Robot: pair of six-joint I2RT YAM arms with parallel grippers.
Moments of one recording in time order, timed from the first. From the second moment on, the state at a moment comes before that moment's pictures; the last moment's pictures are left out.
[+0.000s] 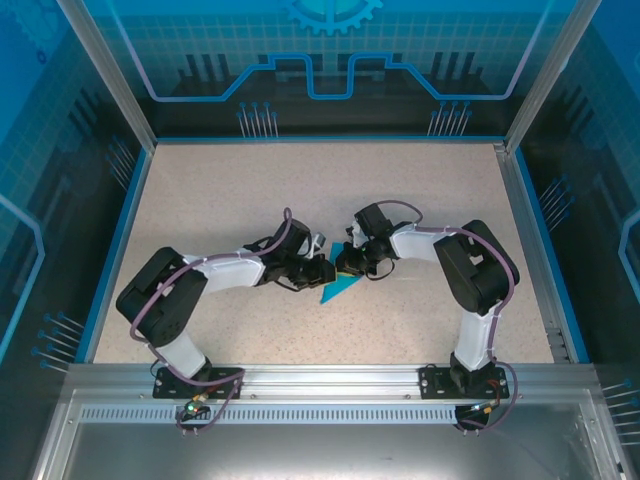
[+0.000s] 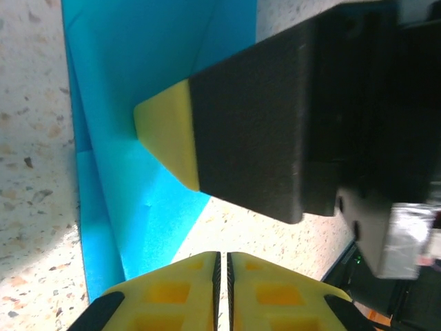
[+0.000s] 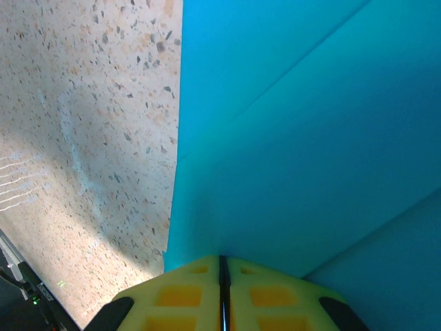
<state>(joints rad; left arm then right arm) -0.61 1.68 0.81 -0.04 0.55 -0.85 0.52 1.90 1.02 -0.30 -0.53 0.67</state>
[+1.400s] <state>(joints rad) -0.67 1.76 0.88 -0.21 0.43 -0.84 0.52 1.93 1.08 -0.37 -0.53 0.74</state>
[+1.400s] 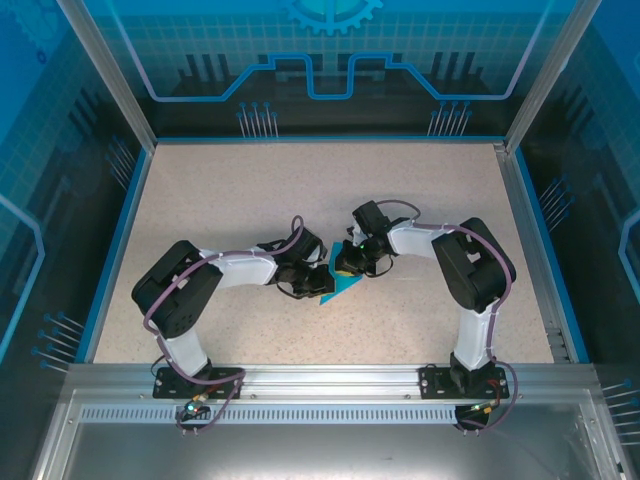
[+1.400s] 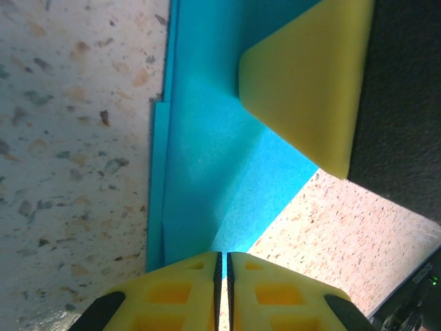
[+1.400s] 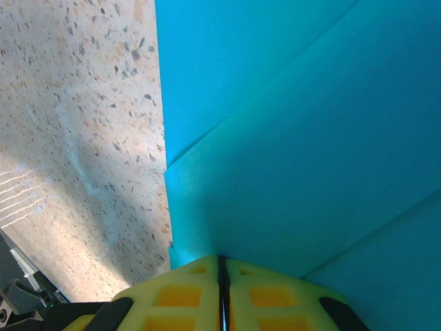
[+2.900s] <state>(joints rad) -0.68 1.73 0.86 -0.28 0.41 -0.81 0.52 1.94 1.10 -0.41 -0.54 0.74</state>
